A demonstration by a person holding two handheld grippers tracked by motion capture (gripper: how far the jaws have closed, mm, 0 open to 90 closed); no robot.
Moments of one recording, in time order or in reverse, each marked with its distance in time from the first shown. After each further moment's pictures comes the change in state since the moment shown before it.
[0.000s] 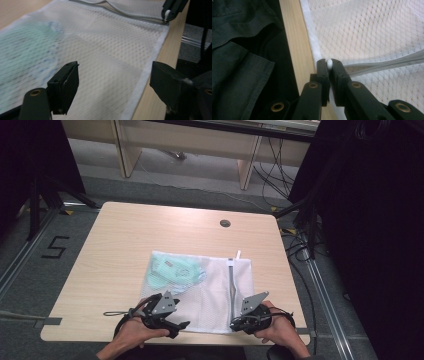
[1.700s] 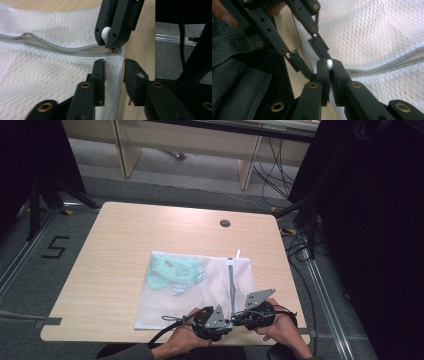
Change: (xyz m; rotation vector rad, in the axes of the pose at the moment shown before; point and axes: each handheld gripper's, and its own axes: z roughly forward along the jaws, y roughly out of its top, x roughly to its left) left arm -0.057 0.036 0.099 -0.041 -0.149 0.141; right arm -0.003 0.004 -0.011 -0.086 -0.037 0.027
